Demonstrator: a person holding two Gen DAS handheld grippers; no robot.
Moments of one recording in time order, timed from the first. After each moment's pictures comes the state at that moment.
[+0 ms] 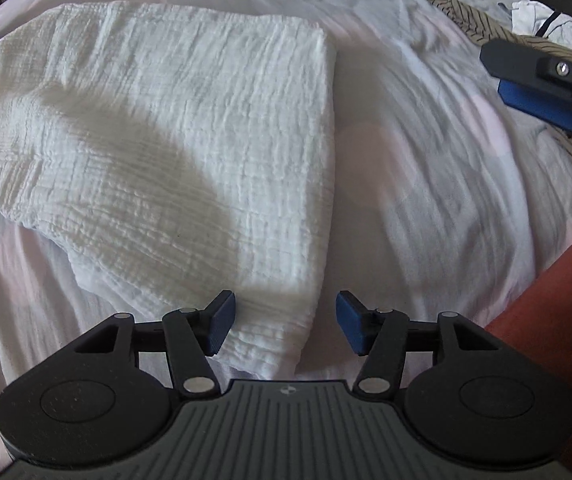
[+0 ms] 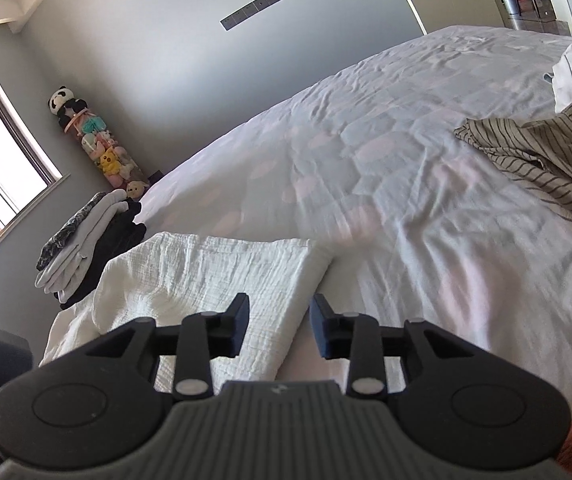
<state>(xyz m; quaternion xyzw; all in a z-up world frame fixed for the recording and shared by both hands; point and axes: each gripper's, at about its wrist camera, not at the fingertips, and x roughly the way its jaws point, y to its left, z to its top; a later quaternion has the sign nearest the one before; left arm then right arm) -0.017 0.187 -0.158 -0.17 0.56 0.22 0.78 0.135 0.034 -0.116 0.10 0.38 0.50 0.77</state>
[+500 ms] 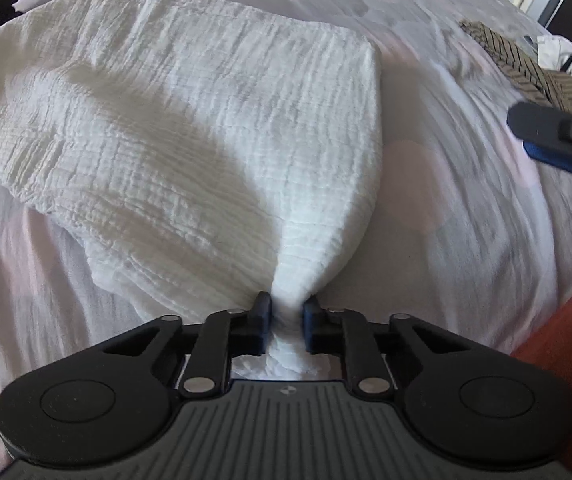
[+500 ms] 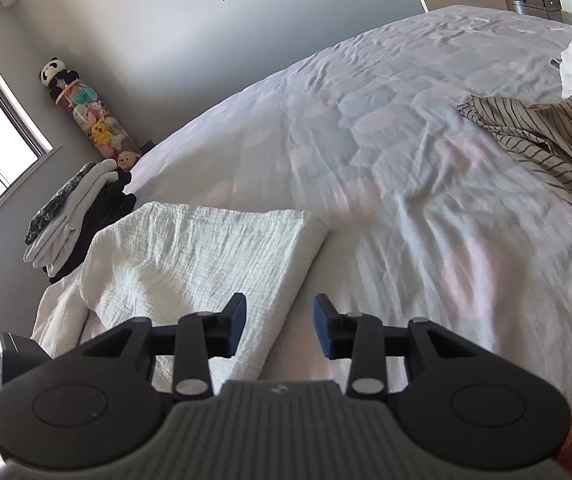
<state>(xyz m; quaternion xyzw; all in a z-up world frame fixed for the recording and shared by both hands) -0.041 0.210 -0.161 -0.21 0.52 0.24 0.79 0.129 0.056 -0.120 0.04 0.41 0.50 0.76</state>
